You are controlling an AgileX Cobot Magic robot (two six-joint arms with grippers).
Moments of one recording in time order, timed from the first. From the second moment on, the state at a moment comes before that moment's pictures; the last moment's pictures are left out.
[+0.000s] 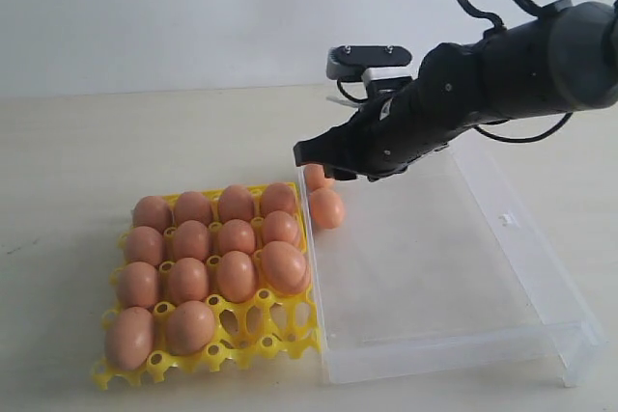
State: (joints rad) left arm 0.05 0.01 0.00 -0.05 0.37 -0.03; right arm 0.51 1.93 -1.19 0.19 0.27 0.08
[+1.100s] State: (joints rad) left arm 0.05 0.01 0.00 -0.05 0.37 -0.03; right arm 0.51 2.08 -1.27 0.33 0.31 -0.08
